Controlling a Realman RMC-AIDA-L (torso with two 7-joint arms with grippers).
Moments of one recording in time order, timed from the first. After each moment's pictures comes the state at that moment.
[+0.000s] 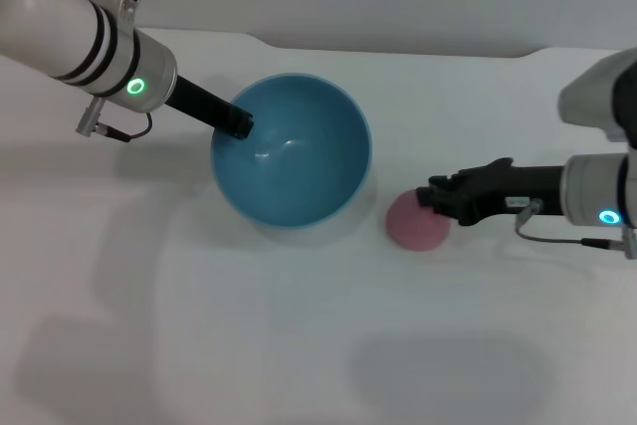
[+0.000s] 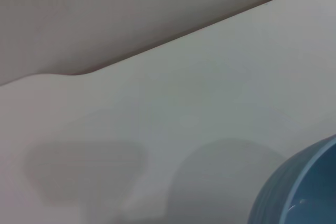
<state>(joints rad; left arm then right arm) -0.71 -2.06 1.22 0.94 2.52 1.16 -2.52 0.64 2.07 -1.30 -0.52 -1.82 -0.95 1.73</state>
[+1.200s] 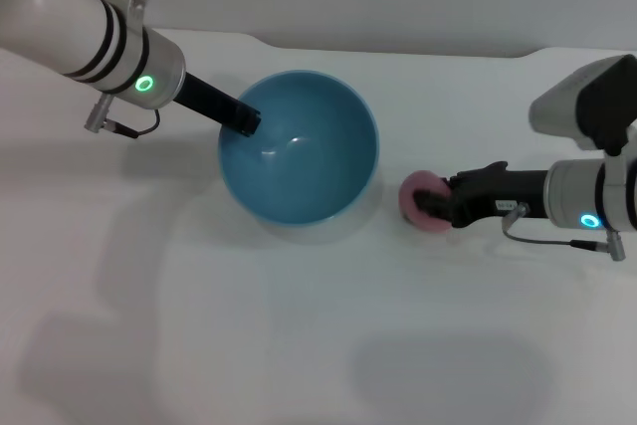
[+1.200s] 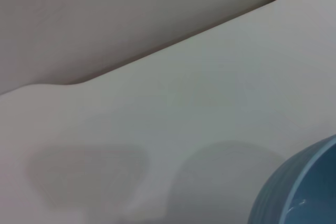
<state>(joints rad) -0.72 -2.06 1.24 0.94 2.51 1.15 -2.52 0.66 2.08 -1.43 -0.48 -1.74 -0.80 1.73</state>
